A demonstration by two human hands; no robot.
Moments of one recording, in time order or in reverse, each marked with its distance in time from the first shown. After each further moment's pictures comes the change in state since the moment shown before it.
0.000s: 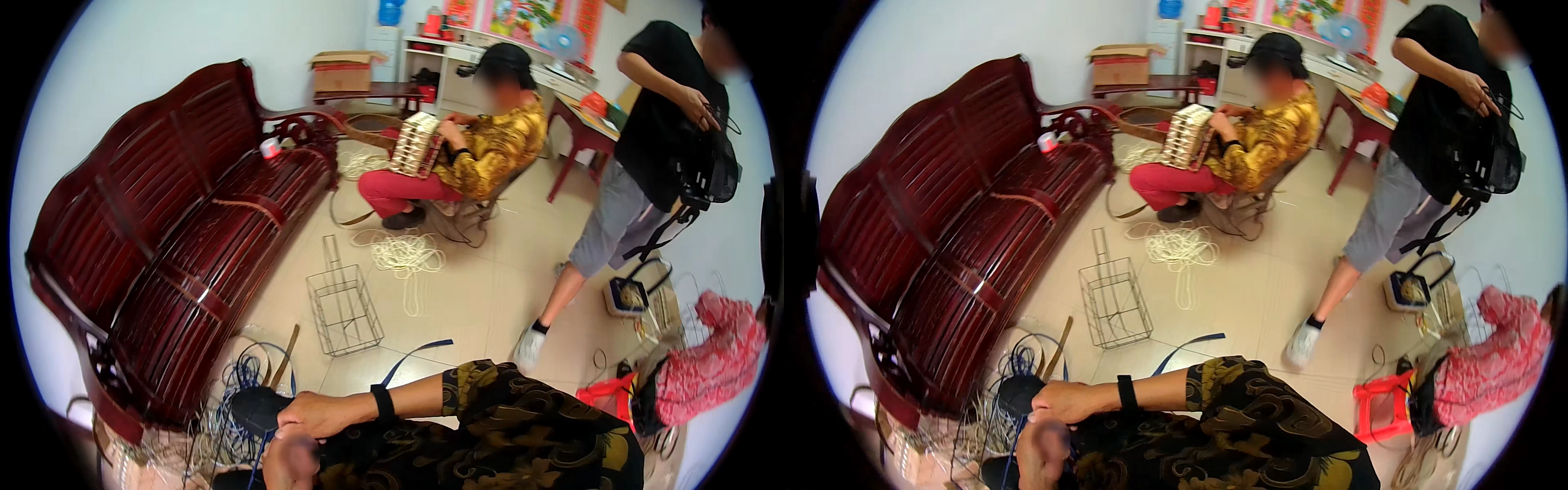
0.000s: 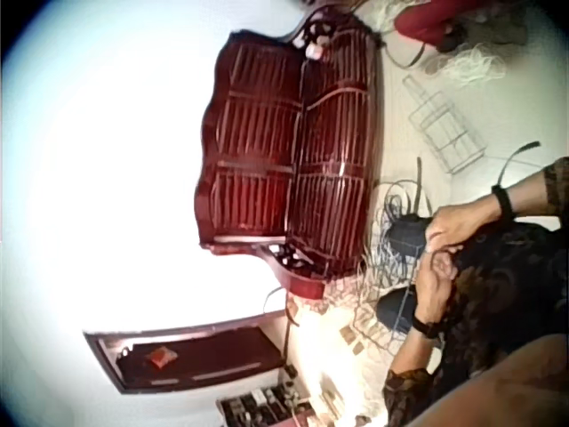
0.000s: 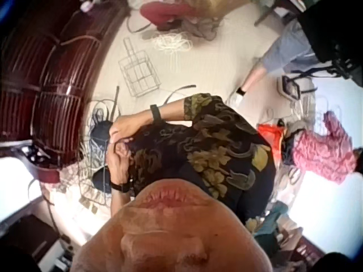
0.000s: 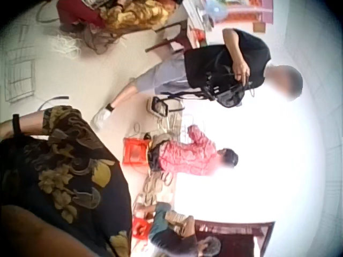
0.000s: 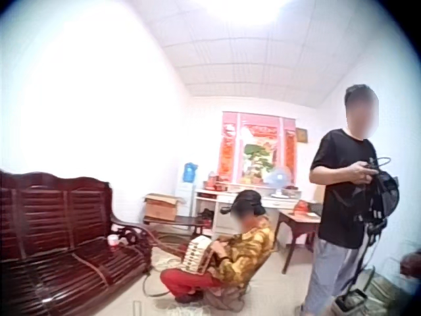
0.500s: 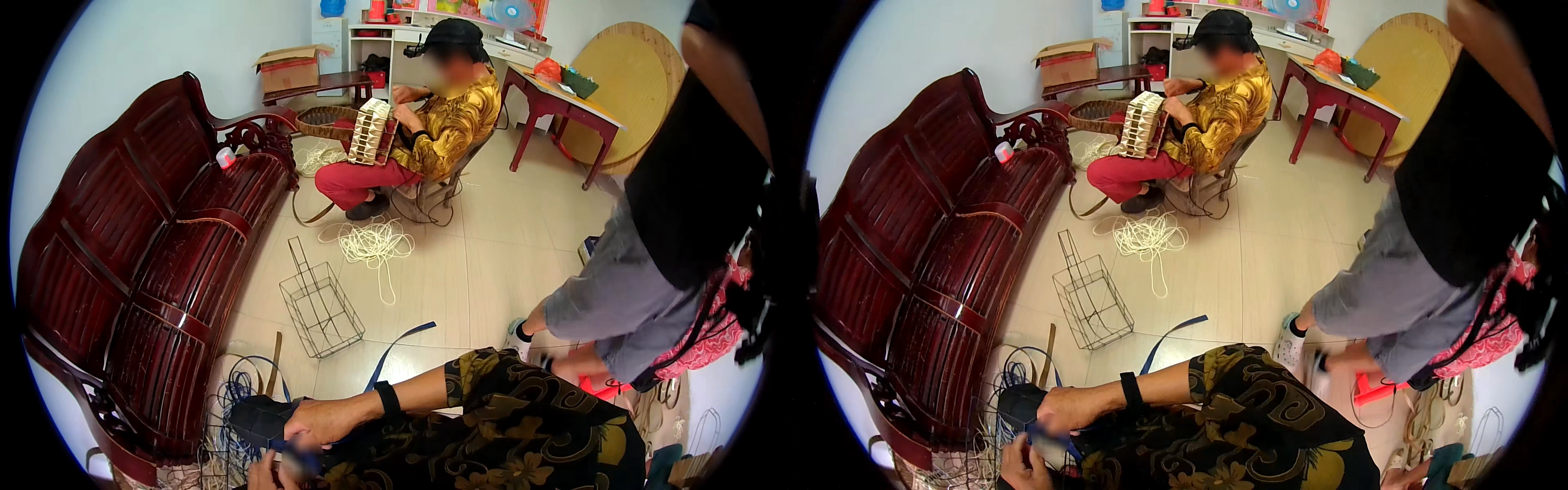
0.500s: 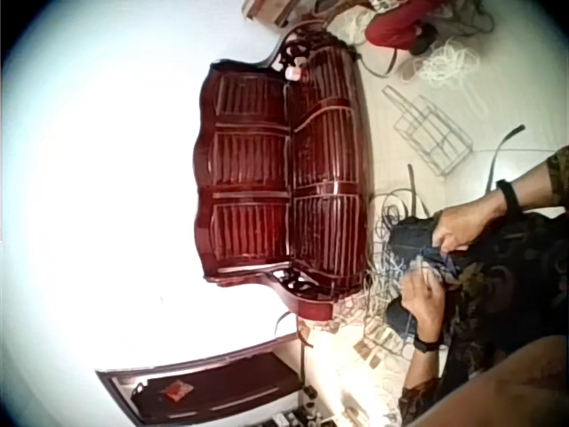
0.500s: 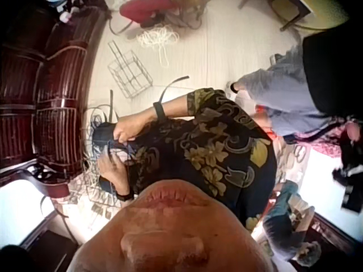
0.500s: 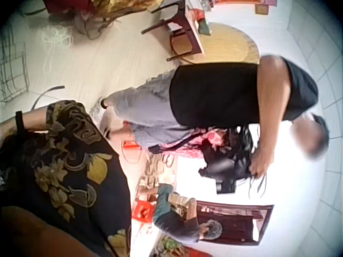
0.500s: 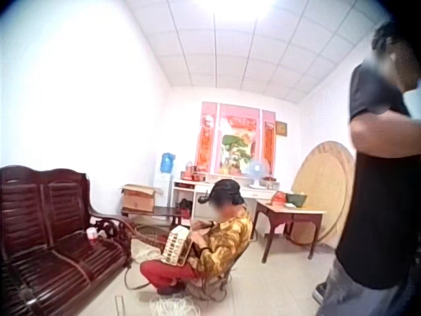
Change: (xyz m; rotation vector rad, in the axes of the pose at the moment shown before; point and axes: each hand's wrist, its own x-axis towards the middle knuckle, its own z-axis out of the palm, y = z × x) left_hand -0.008 0.025 -0.001 1.642 0.279 1.253; right_hand -0.028 -0.007 -0.007 0.117 0.106 -0.067
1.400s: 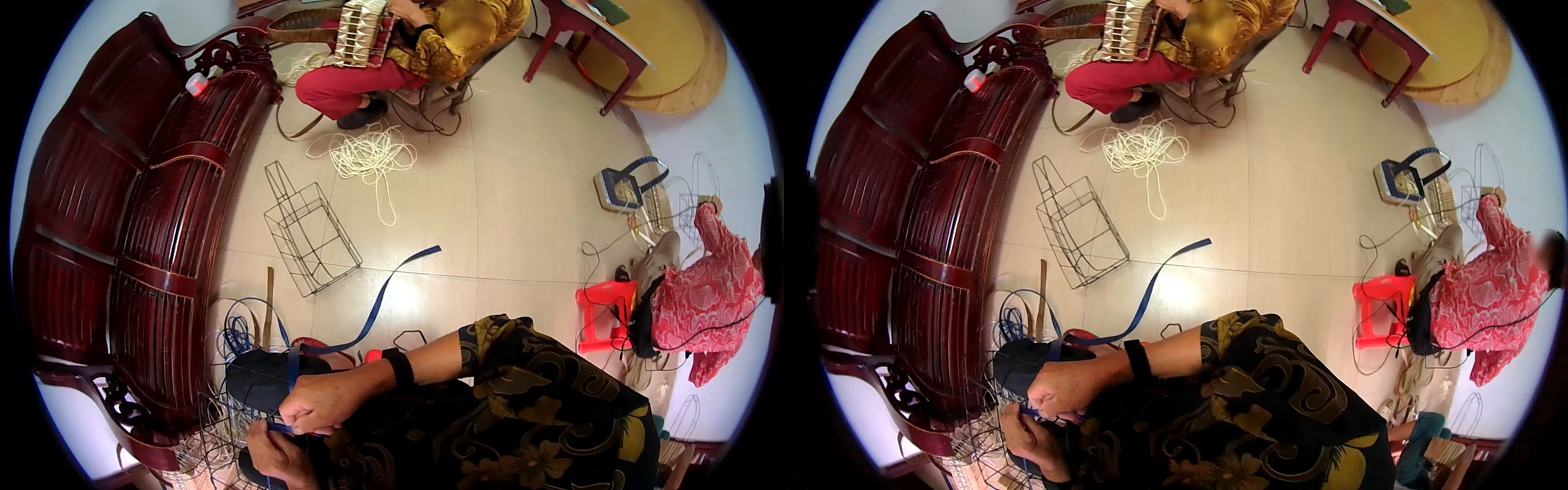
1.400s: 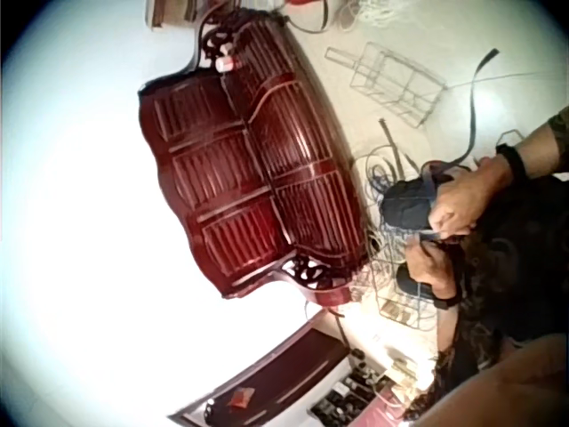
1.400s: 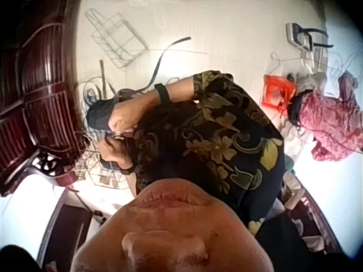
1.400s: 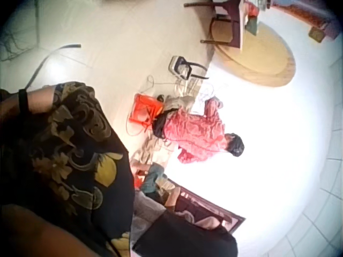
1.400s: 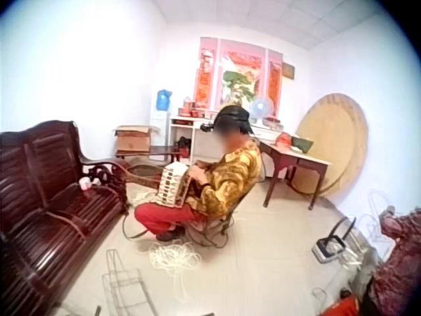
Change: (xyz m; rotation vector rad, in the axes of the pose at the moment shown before) left_hand 0.012 -0.016 0.073 0.045 0.001 -0.127; right_hand -0.012 0.036 -0.027 0.455 -0.093 -0.049
